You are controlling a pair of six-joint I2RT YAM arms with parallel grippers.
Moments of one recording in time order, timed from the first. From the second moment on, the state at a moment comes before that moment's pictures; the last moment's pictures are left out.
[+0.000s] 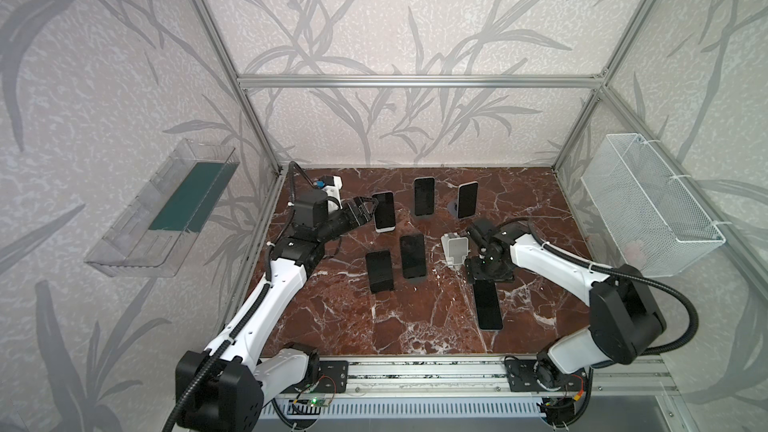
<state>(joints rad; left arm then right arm) -0.21 1.13 0.91 -0.18 0.39 -0.70 0.53 1.51 1.04 -0.94 0.05 0.53</state>
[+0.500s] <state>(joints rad) -0.21 1.12 0.91 -0.18 0.36 -0.69 0.57 1.43 1.18 -0.94 0.08 0.46</state>
